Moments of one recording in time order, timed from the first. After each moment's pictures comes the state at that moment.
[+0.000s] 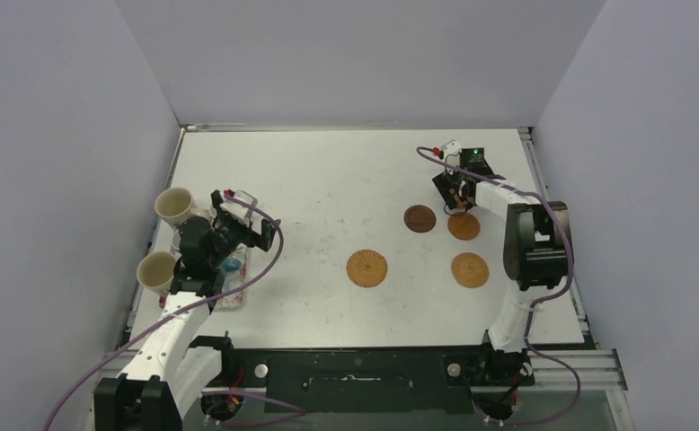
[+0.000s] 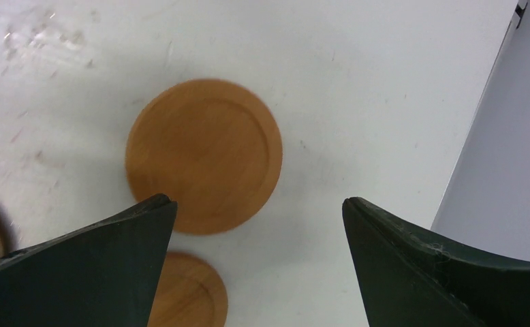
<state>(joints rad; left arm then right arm) -0.08 0.88 0.43 0.32 0.43 0.17 0.07 1.85 1.18 -0.15 0.15 -0.53</state>
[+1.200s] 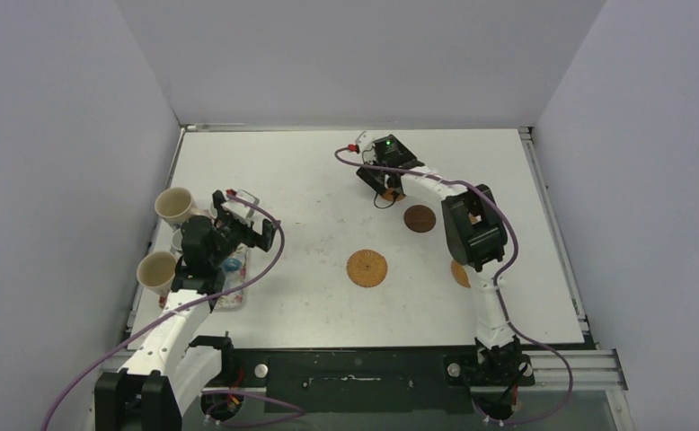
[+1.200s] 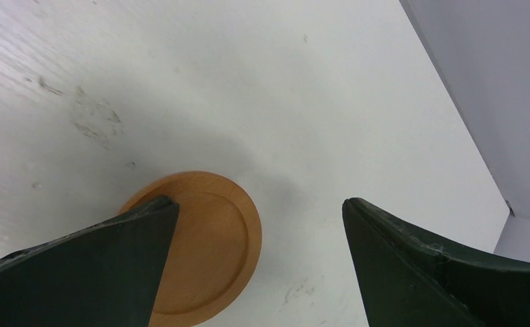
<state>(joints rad) -0.08 0.91 0.43 0.32 0.41 0.19 0.44 2.25 1.69 -0.18 0.27 -0.54</state>
